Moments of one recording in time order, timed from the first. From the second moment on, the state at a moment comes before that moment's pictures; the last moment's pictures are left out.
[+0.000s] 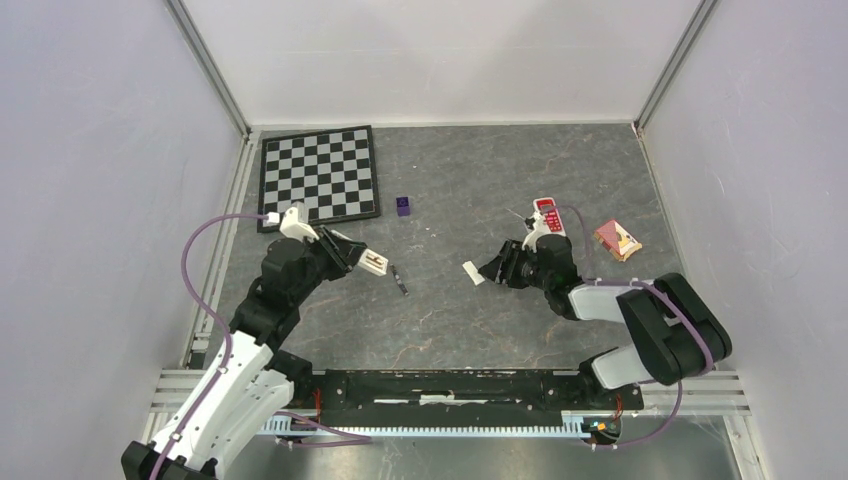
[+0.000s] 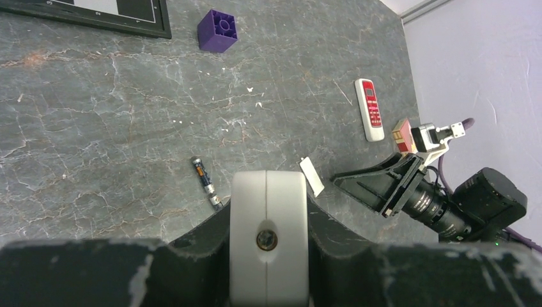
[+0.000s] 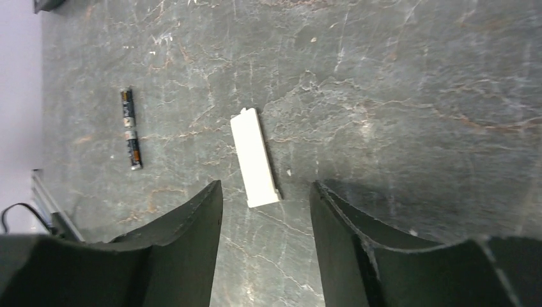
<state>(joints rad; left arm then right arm) -0.37 0.63 0.53 -0.23 0.03 -0.74 0.39 1.47 0.34 0.56 -0.32 0.65</state>
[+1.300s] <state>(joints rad) -0.37 0.38 0.61 -0.36 -0.29 -0.72 1.07 1.84 1.06 0.12 0.23 0.41</state>
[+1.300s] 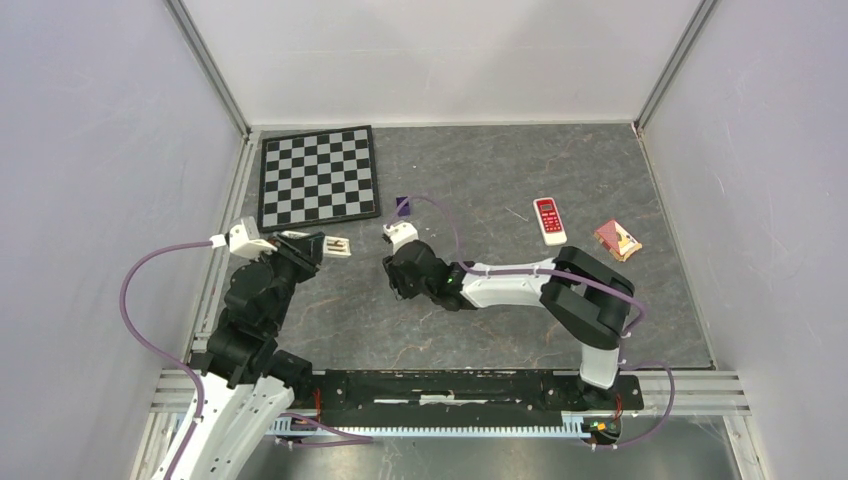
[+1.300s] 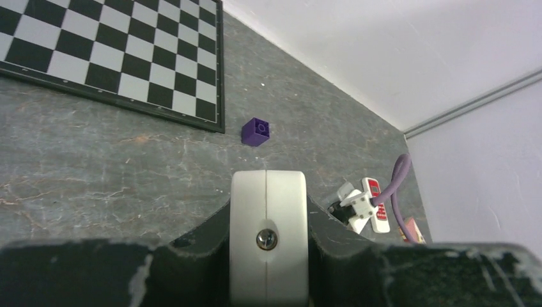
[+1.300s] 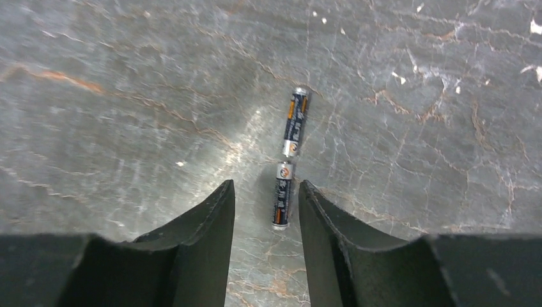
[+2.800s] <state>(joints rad) -0.37 0.64 0.57 -0.07 0.24 -0.75 1.01 1.27 0.84 -0.09 0.35 0.29</state>
